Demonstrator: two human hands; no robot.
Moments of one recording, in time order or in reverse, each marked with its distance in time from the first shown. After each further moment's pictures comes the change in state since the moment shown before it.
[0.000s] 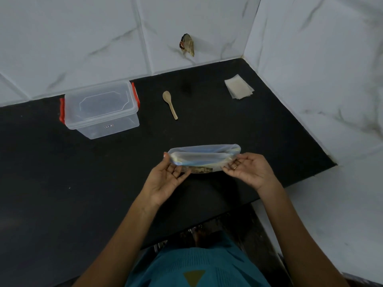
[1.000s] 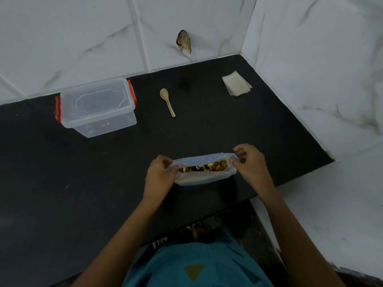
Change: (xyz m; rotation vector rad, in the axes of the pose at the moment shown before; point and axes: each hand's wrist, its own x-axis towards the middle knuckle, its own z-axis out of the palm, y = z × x) left_hand 0.001 -0.008 -0.008 1.468 0.309 0.558; right_hand 0.000 0.005 -0.012 -1.445 0.286 -0.690
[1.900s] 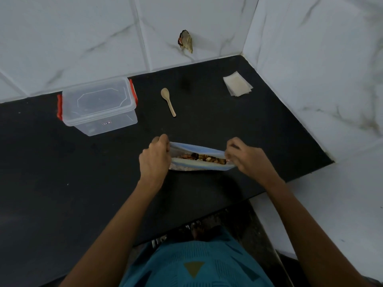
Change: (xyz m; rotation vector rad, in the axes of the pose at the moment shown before) left_hand 0.019 0.024 -0.016 0.446 0.155 0.326; right_hand 0.018 0.012 -0.015 -0.643 -0.074 -0.824
